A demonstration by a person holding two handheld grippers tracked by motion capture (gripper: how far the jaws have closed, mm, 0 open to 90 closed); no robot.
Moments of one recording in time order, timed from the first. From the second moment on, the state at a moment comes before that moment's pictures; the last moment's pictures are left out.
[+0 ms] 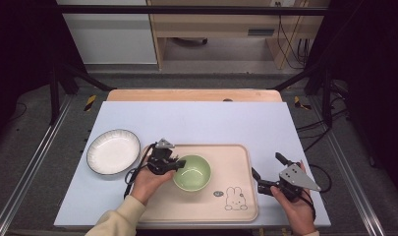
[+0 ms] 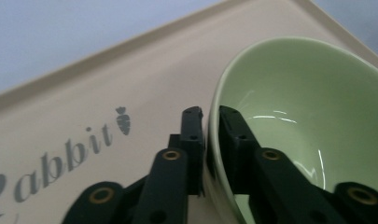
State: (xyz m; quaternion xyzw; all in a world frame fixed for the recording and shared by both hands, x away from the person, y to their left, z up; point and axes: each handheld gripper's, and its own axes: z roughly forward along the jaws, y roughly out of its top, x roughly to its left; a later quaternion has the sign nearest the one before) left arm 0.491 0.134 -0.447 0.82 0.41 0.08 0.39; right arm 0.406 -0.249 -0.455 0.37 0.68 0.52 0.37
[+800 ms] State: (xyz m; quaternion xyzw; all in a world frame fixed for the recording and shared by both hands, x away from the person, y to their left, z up) left arm 0.469 0.138 -0.428 0.81 0.31 0.17 0.47; right arm 0.405 -0.250 -0.455 0.37 0.68 0.52 0.37
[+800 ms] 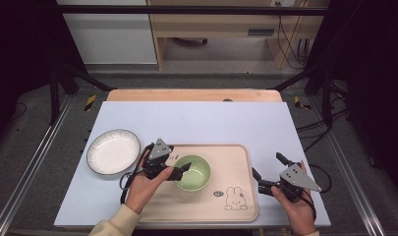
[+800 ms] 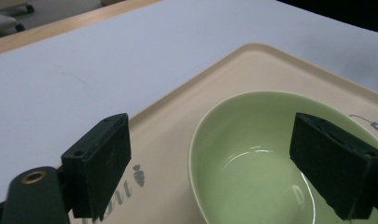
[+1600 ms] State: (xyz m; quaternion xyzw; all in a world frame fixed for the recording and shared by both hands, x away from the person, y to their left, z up) left arm 0.452 0.160 -0.409 0.77 0.27 0.19 0.55; right arm 0.404 -0.251 -0.453 0.37 0.67 0.52 0.38
